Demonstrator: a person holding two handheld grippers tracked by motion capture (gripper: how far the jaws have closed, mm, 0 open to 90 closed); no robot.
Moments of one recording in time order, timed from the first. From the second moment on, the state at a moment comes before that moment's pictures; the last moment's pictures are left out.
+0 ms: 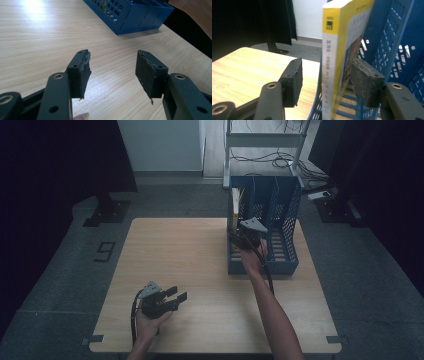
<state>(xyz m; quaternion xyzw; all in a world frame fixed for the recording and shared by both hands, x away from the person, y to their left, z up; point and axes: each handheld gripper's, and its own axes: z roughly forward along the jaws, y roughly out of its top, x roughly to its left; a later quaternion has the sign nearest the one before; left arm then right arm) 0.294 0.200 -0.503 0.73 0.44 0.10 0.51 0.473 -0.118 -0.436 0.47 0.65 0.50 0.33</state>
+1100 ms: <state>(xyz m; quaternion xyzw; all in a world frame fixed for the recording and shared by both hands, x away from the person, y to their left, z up) 0.292 0.203 -0.503 0.73 0.45 0.11 0.51 0.406 -0.140 -0.442 0.42 0.67 0.52 0.32</state>
